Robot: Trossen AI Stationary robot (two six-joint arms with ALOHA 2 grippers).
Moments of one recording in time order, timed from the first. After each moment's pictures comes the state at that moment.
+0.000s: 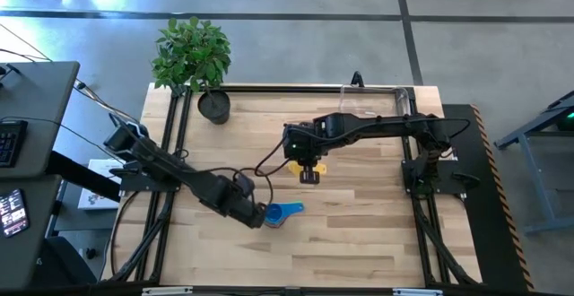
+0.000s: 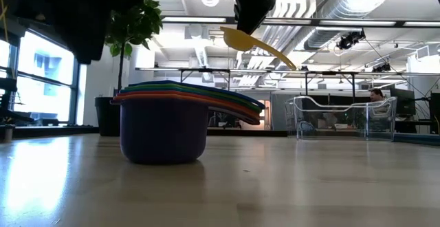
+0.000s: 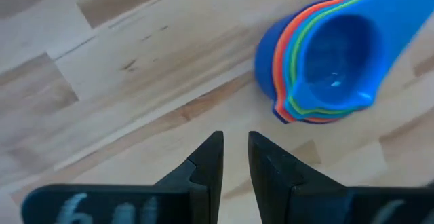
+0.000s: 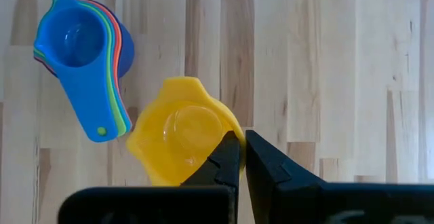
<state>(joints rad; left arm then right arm) -0.47 1.67 1.27 -0.97 -0.13 -1.57 0.01 1.87 1.79 -1.09 0.02 -0.03</state>
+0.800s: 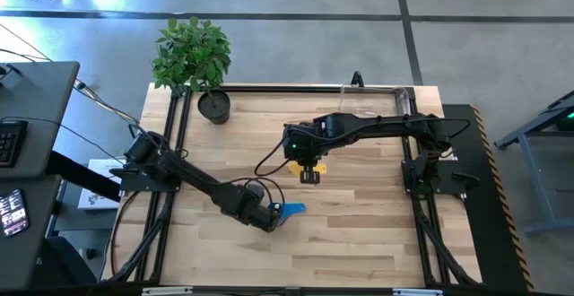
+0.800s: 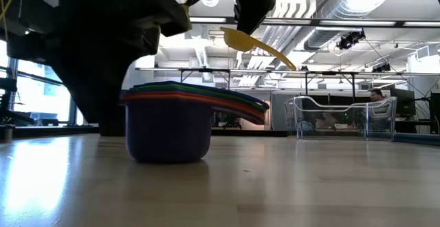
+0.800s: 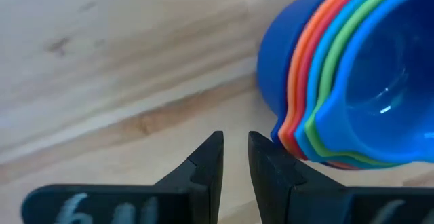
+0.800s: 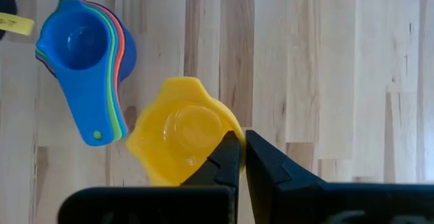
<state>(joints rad) -0.44 1.86 1.27 -0.81 -0.06 -1.66 0.01 1.87 1.79 -1.09 0.02 -0.04</state>
